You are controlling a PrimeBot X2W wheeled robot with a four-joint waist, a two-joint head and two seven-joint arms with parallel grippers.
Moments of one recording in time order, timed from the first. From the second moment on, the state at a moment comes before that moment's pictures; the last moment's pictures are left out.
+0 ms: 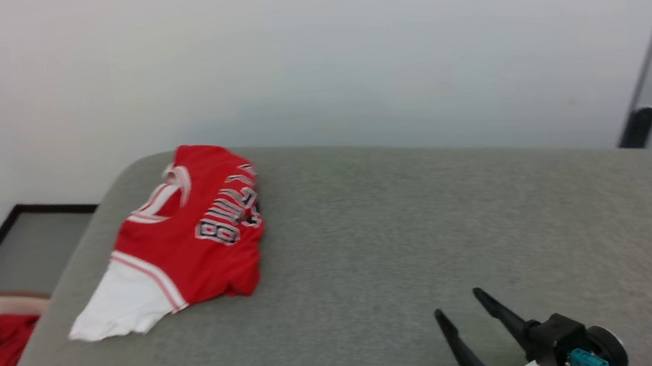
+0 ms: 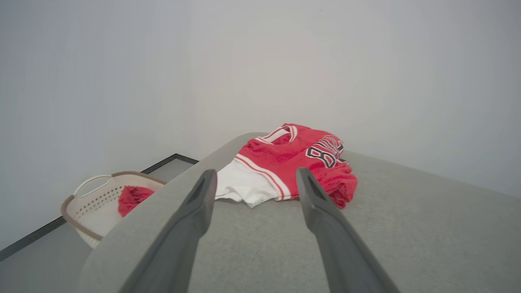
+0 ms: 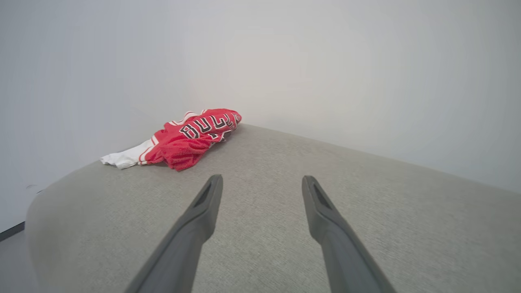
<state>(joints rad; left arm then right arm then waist) 0.13 0.09 0.25 0.15 -0.19 -0.09 -0.26 -0.09 -0.05 0.34 0.35 0.18 0.13 -0.26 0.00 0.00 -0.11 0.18</state>
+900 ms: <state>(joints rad) -0.06 0.17 0.28 0.09 -0.44 -0.10 0.14 -0.20 -0.05 0.38 0.34 0.15 0.13 -0.26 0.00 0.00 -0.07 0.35</state>
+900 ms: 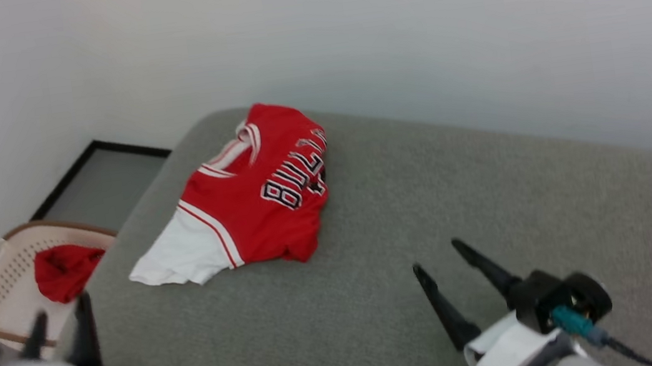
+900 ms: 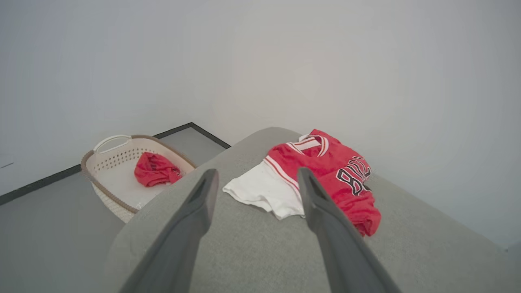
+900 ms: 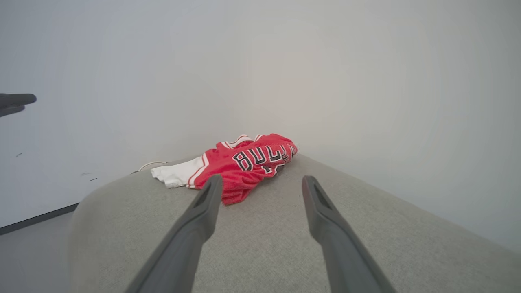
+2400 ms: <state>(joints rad) -0.95 0.47 0.12 0.74 -0.63 0.04 1.03 -0.38 -0.12 0.30 0.09 0.08 0.13 -0.17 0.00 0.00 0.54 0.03</state>
